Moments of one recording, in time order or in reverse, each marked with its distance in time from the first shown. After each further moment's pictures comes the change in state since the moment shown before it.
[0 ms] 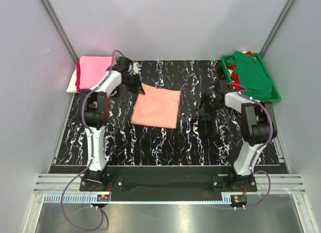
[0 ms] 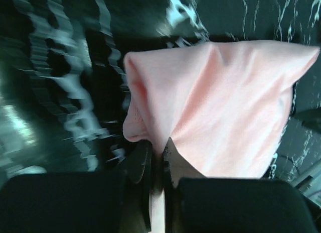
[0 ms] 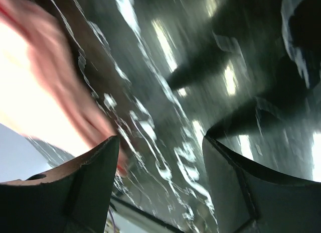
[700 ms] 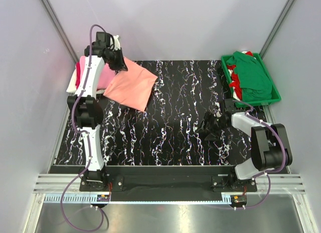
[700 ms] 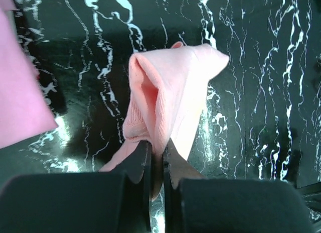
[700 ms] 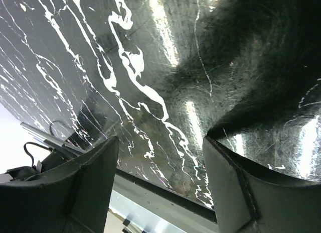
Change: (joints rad) left arm 0.135 -0.014 0.519 -0.316 -0.143 0.137; right arm 0.000 -0.380 -0.451 0.000 -0.056 -0.069
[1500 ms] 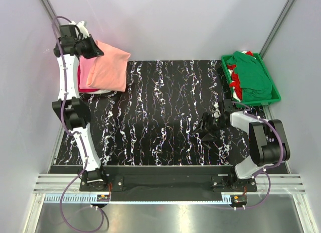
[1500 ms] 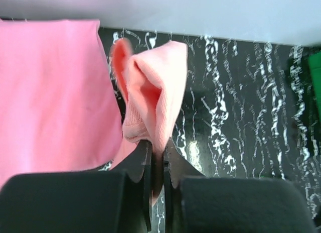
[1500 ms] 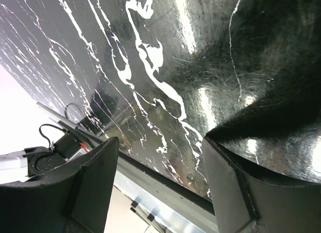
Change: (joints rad) left arm 0.241 0.000 0.143 0.106 0.151 -0.003; right arm 0.000 0.056 0.001 0.027 -0.112 -0.011
